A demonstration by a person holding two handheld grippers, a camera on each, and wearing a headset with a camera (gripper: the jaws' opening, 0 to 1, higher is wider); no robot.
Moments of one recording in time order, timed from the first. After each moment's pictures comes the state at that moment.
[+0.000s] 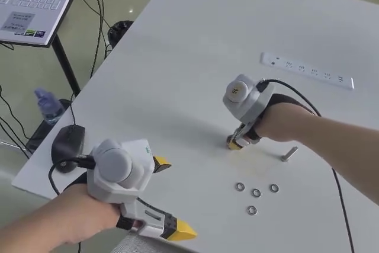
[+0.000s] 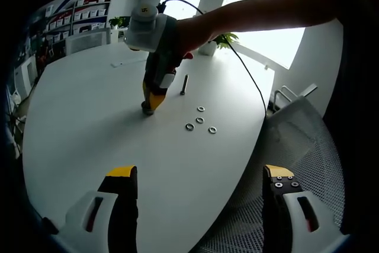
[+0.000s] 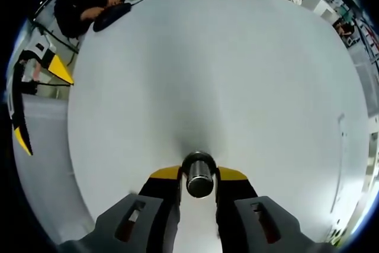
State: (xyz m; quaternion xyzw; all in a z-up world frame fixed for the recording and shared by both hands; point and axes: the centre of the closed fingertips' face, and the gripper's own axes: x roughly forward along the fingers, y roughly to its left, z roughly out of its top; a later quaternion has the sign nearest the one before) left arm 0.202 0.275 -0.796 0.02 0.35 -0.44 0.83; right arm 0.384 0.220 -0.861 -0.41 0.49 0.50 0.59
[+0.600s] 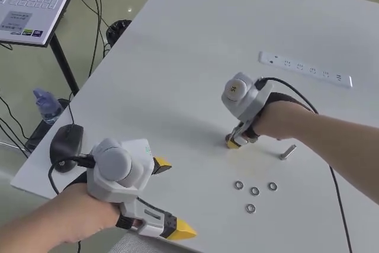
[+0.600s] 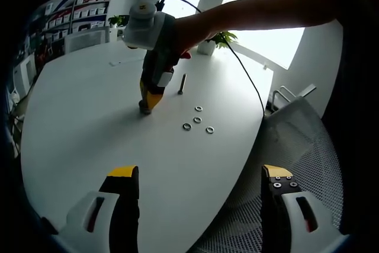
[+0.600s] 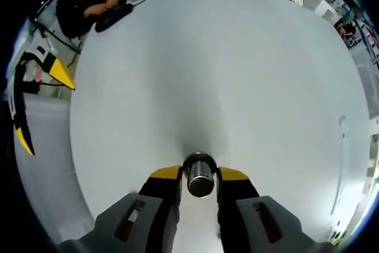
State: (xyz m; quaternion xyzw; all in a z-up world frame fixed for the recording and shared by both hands) left arm 0.200 0.272 -0.796 0.02 0.35 -0.45 0.82; right arm 0.382 0.220 -0.860 -0.41 0.49 0.50 0.59
